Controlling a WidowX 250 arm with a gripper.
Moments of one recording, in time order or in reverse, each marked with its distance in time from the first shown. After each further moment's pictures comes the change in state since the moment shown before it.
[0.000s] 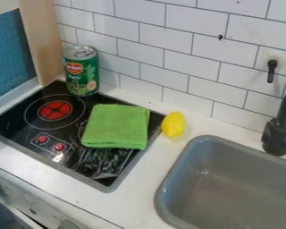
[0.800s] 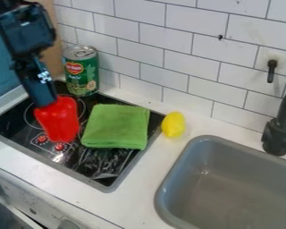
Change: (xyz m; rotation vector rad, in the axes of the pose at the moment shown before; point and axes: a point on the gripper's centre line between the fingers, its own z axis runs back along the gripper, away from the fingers) arm 0.022 -0.140 0.038 -0.348 -0.126 -0.498
